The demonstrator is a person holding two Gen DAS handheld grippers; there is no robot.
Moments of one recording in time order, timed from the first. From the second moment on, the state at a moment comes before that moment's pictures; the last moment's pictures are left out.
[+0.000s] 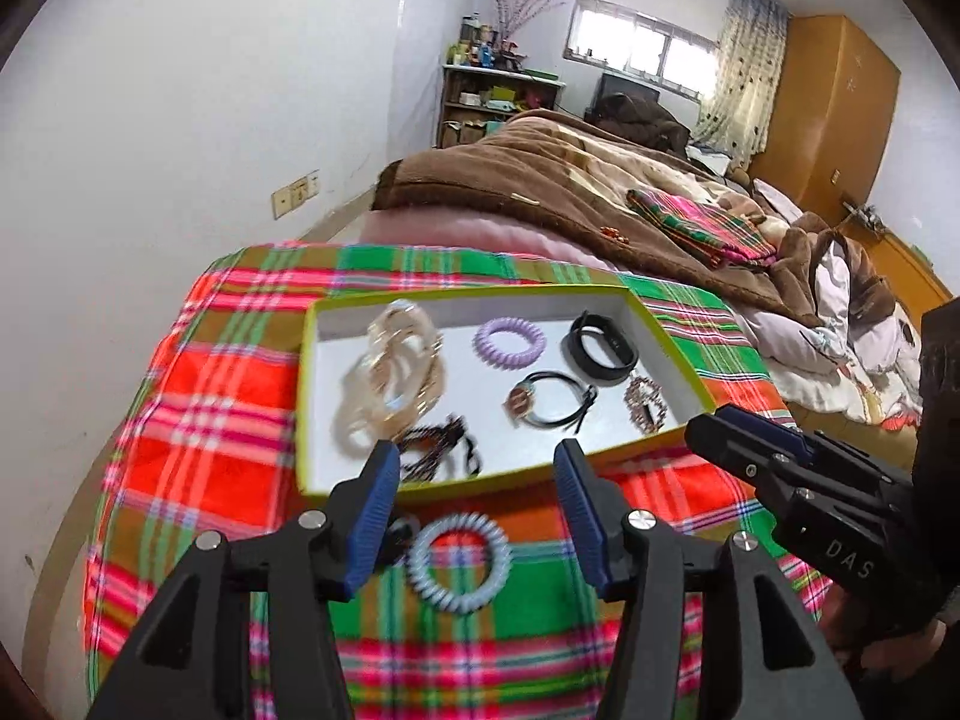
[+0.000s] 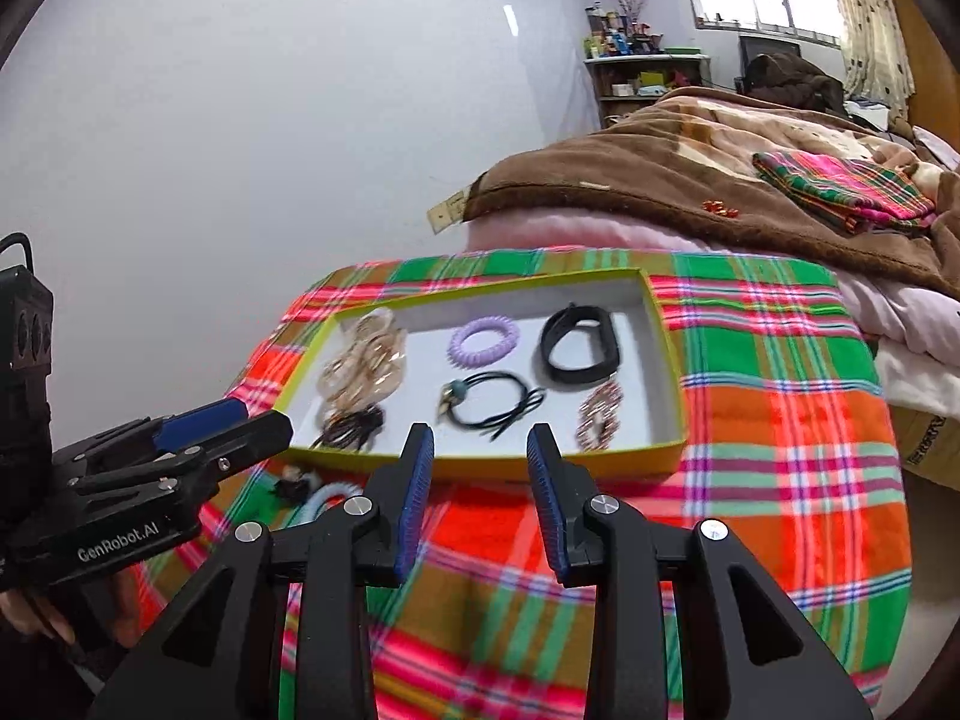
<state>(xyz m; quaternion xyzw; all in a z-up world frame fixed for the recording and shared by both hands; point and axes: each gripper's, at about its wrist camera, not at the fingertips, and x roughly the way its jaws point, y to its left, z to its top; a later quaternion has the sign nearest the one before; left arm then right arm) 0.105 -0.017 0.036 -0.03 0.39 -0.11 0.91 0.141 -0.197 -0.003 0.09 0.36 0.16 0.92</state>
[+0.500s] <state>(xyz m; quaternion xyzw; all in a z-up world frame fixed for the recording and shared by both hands) 0.073 0.066 0.001 -0.11 0.40 -0.05 0.91 0.133 -0.131 -0.039 0.05 0.40 0.20 0.89</state>
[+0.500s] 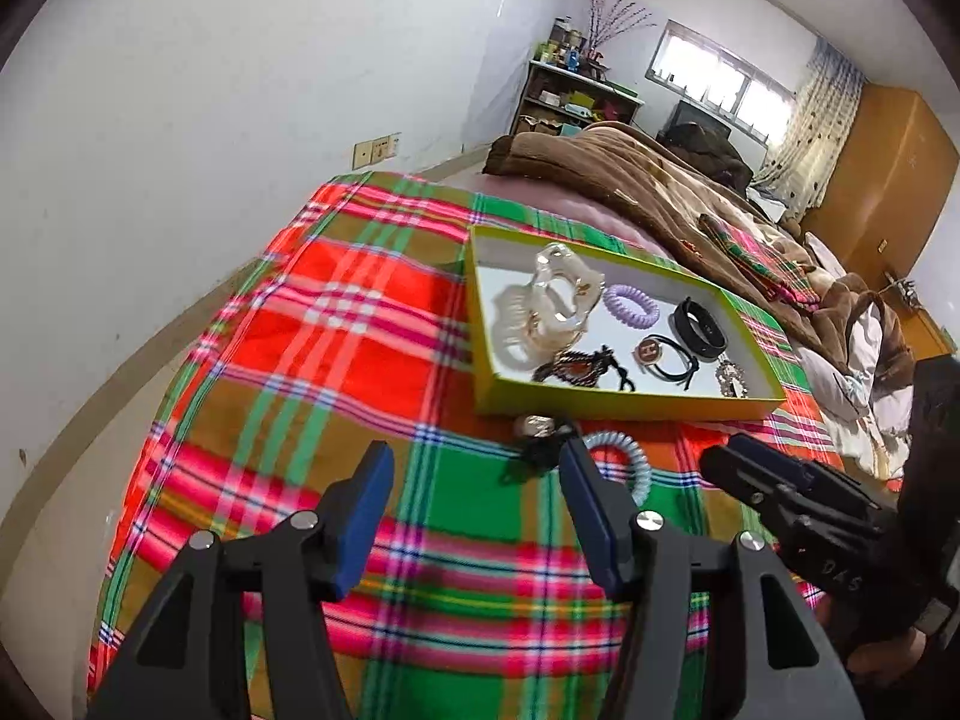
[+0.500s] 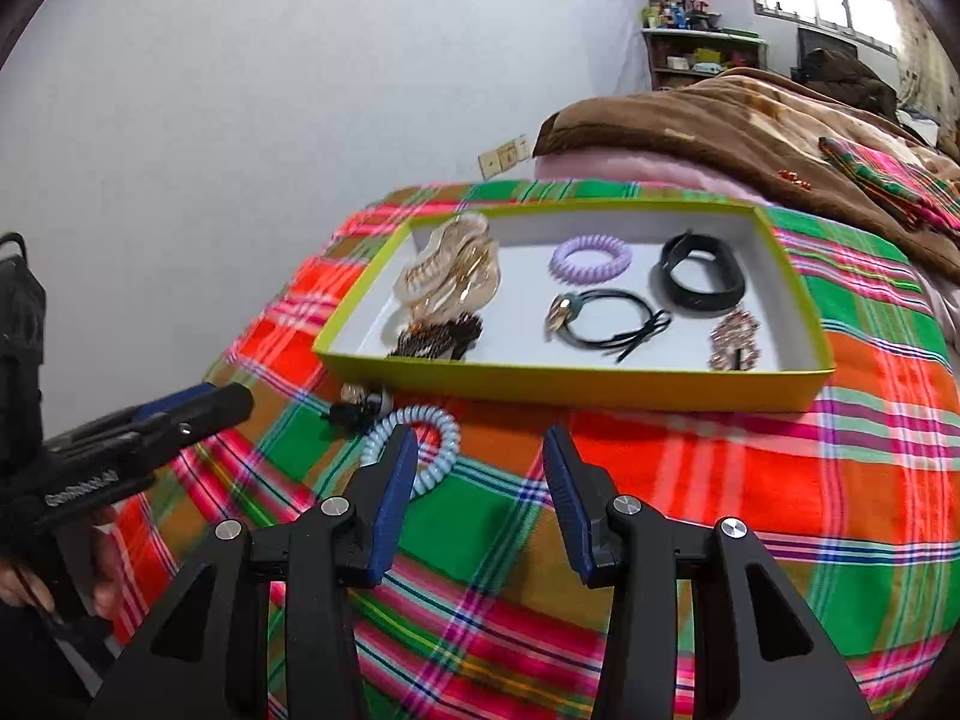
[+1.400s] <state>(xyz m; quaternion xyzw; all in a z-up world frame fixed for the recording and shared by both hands) 0.071 0.102 -0.021 -0.13 0.42 -0.06 0.90 0.148 -0.073 -0.068 -0.06 0.42 0.16 0.89</state>
